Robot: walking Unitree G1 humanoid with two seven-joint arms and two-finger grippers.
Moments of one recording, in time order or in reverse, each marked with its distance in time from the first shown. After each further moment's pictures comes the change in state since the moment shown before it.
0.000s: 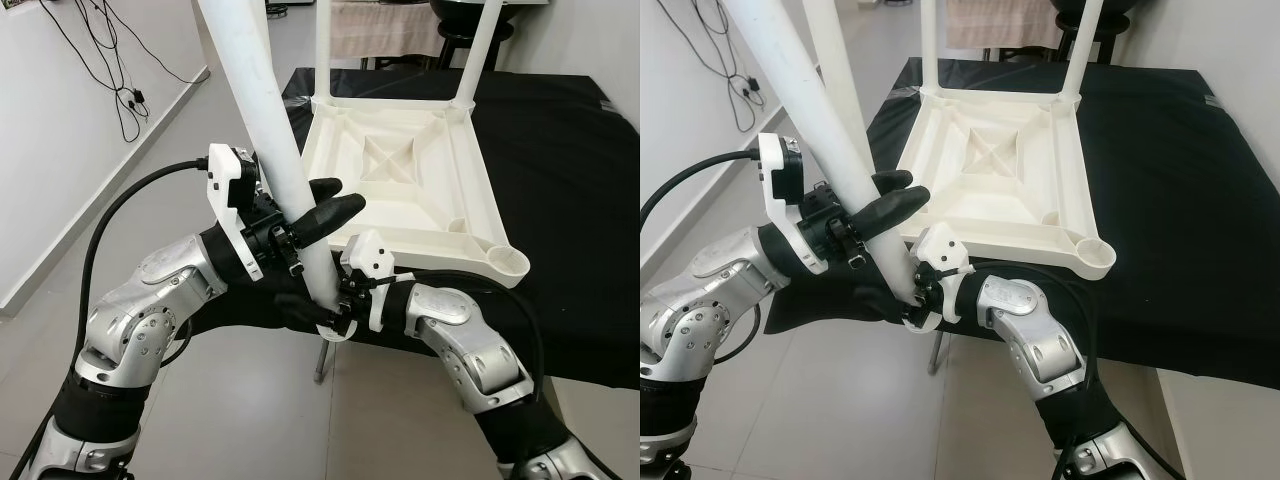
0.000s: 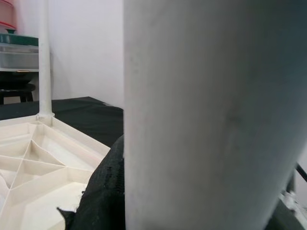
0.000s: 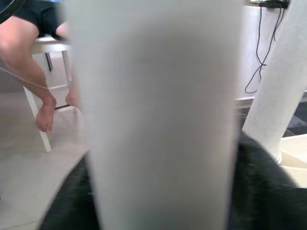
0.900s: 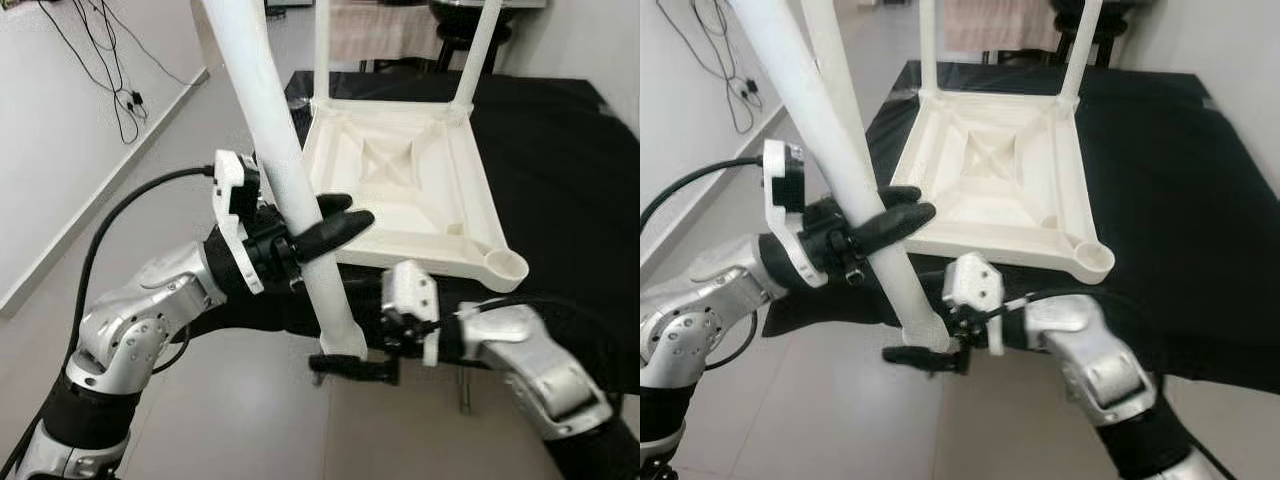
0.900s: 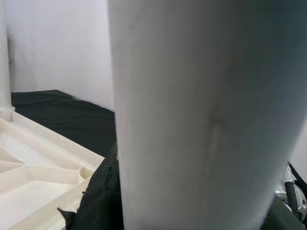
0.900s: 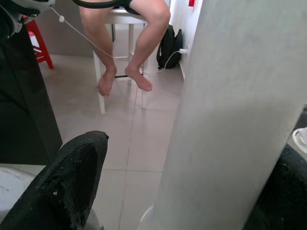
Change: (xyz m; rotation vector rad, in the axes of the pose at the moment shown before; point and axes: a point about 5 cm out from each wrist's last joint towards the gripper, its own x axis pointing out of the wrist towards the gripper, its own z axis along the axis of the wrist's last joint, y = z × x) left arm 0.002 -0.011 0.000 -0.059 0.029 -0.088; right arm -0.050 0.011 0.011 -0.077 0.099 0.302
